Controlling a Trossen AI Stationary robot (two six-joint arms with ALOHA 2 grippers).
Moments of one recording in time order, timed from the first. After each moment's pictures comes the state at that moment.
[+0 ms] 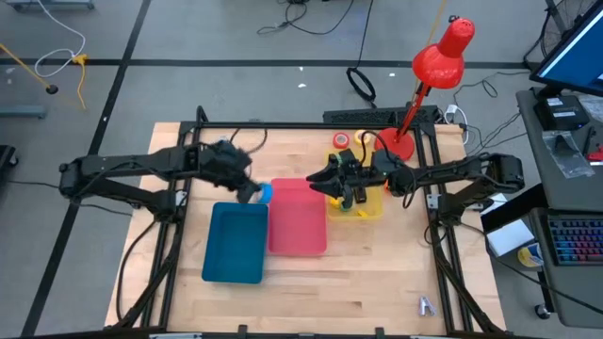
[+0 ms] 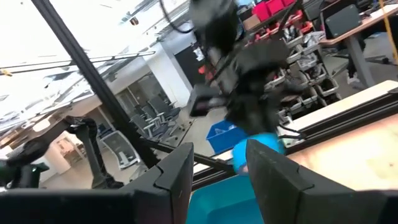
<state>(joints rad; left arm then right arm) 0.15 1.07 0.93 -0.63 0.13 -0.63 -0.15 1.45 0.73 0.90 -0.32 0.59</state>
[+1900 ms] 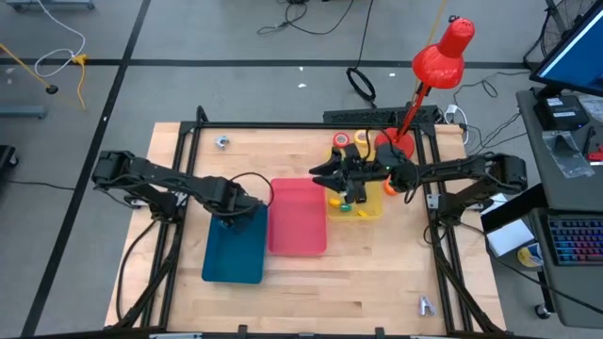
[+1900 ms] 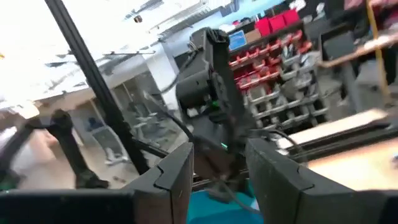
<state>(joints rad) -0.10 1.44 0.93 -1.24 -0.03 -1.05 -0.21 1.41 0.73 0.88 -0.36 0.49</state>
